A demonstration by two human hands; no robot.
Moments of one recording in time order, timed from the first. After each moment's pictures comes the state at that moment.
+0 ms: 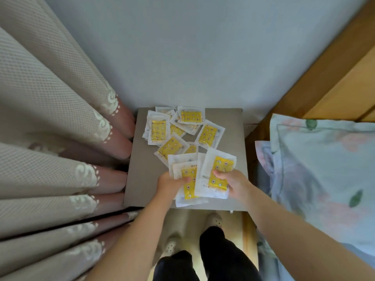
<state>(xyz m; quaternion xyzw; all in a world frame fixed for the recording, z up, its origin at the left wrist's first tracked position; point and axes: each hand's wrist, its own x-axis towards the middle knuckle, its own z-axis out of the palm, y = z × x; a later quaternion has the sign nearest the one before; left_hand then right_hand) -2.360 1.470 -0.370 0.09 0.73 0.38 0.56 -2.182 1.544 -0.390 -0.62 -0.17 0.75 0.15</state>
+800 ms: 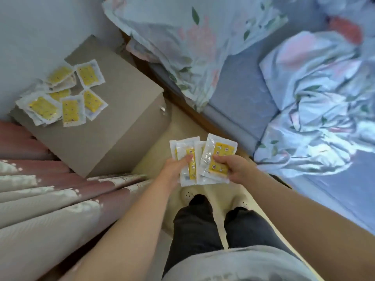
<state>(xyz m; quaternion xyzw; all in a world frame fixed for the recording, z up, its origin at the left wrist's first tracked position) -2.276 1.190 -0.381 0.29 0.58 0.02 0.76 -2.114 1.089 -0.373 -0.61 0.19 0.65 0.42</state>
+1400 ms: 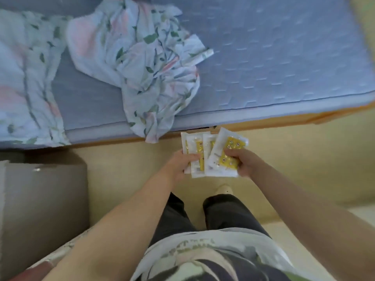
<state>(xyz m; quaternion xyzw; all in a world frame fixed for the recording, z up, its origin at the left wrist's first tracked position) -2.087 0.792 -0.365 0.50 0.35 -0.35 0.71 -2.057 0.590 -0.355 -0.48 0.44 0.39 0.65</state>
